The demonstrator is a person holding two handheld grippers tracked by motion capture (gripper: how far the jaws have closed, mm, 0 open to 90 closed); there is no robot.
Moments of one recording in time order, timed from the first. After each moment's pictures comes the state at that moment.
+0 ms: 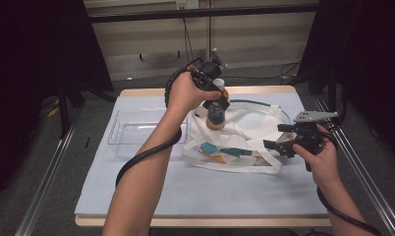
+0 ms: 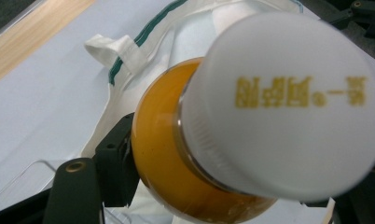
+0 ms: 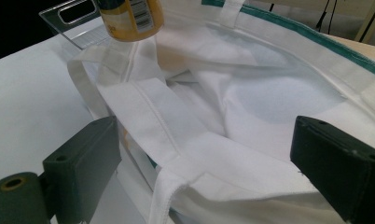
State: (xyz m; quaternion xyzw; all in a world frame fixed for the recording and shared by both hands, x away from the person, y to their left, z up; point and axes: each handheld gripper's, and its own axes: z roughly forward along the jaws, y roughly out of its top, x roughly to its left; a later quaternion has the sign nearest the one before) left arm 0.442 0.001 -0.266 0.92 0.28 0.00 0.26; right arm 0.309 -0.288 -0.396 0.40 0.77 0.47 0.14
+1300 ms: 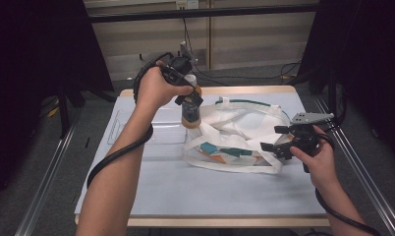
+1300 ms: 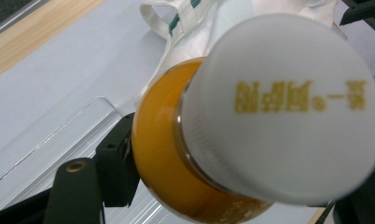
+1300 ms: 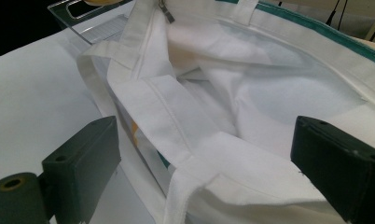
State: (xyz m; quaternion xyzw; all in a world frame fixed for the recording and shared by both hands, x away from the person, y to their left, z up) left arm 0.444 0.071 -0.247 0.91 0.33 0.01 0.24; right arm 0.307 -0.279 -0.397 0.39 0.78 0.47 0.14
